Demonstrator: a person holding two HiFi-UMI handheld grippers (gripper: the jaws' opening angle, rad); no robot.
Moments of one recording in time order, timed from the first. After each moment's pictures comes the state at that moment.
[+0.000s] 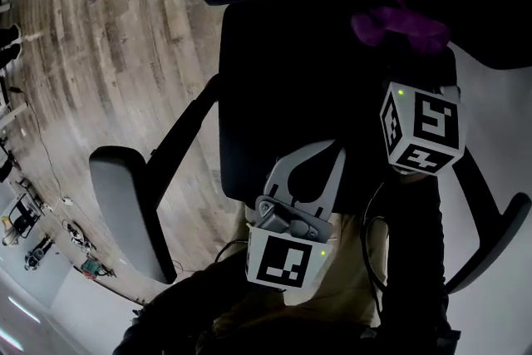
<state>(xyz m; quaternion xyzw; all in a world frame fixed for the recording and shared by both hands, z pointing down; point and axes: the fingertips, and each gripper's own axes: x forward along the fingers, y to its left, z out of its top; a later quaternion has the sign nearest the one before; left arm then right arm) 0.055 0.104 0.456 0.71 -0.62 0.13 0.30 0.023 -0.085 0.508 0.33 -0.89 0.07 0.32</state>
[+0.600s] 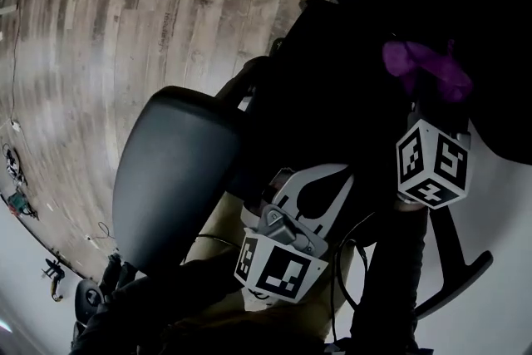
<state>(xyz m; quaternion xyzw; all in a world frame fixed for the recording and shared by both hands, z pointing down) 0.004 0.160 0.468 0.67 -0.68 0.08 0.31 -0.062 -0.029 0.518 0.27 -0.91 0.04 0.33</state>
